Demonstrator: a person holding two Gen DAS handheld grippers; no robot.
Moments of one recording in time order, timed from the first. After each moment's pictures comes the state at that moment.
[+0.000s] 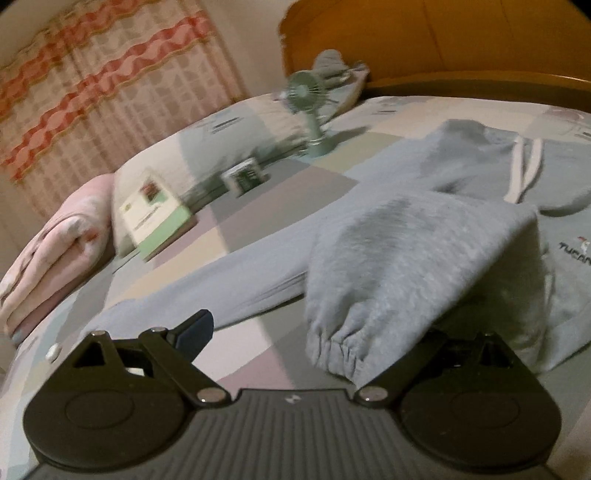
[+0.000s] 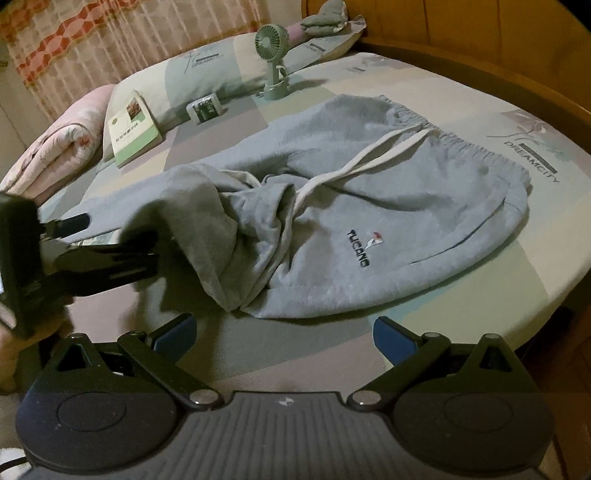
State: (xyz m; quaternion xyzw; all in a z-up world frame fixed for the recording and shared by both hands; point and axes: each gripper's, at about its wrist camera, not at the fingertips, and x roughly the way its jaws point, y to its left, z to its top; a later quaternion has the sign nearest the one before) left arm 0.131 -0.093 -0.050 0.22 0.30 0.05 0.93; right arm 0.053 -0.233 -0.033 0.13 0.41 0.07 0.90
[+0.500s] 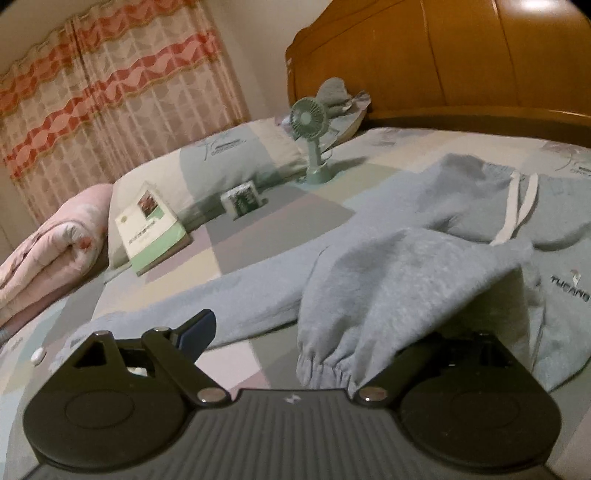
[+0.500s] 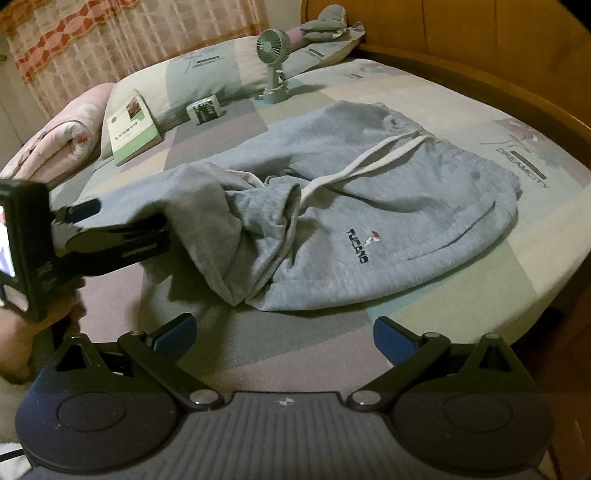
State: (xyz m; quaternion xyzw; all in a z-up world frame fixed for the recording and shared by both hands) left arm 0.131 -0.089 -0.047 0.19 0.26 0.04 0.95; right arm 0.038 -0.224 -0.023 0.12 0.41 0.05 0.90
